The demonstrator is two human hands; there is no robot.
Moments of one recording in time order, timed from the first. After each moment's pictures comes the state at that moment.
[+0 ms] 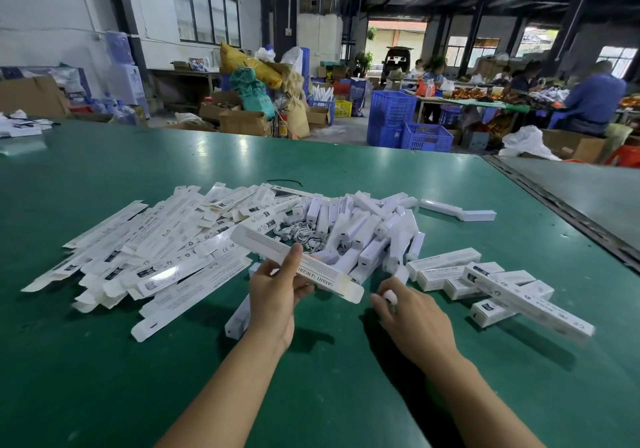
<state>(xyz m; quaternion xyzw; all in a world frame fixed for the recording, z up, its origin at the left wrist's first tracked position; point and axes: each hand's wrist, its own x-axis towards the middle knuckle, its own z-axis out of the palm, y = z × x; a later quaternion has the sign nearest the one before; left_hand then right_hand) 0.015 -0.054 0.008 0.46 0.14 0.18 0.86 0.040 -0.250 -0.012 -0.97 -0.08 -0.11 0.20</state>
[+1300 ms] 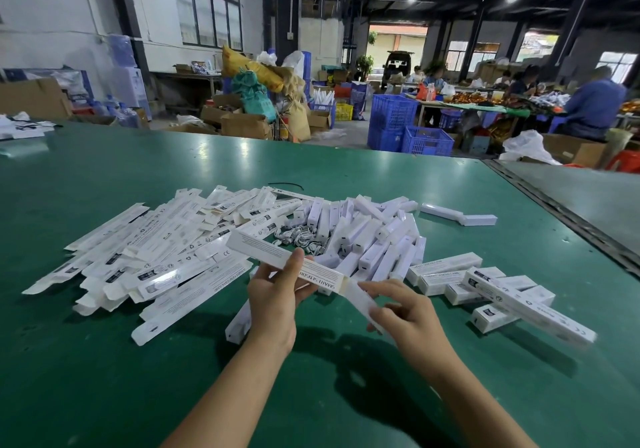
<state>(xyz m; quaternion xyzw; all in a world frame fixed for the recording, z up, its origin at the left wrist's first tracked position) 0.015 -0.058 0.010 0.43 0.13 0.22 0.87 0.016 -0.243 0.008 -0.76 -0.19 -0.02 0.62</state>
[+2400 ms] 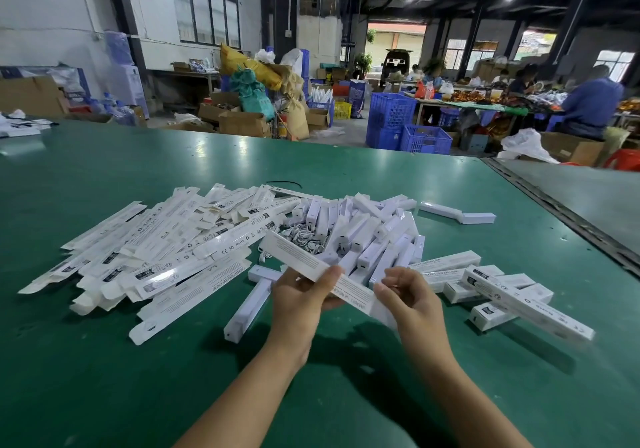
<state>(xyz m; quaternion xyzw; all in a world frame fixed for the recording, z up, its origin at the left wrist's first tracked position) 0.003 -0.080 0.004 0.52 0.02 0.18 0.83 0.025 -0.239 -0.003 -0.69 -0.09 -0.09 0.72</state>
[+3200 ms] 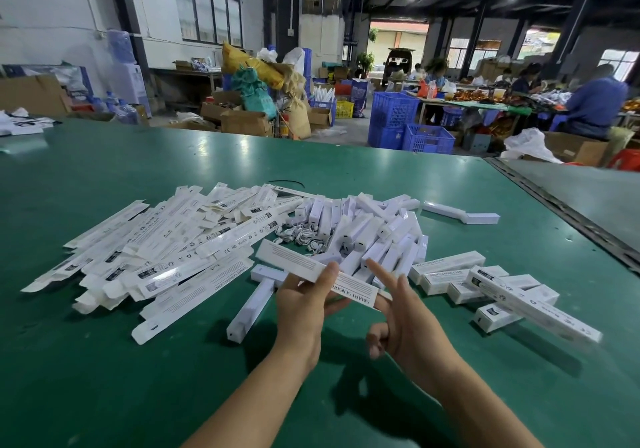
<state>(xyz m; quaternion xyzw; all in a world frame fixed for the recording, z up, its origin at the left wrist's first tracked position) 0.007 -0.085 0.000 0.47 0.08 0.16 0.86 0.009 -0.236 0.013 -0.57 -0.18 0.23 0.77</state>
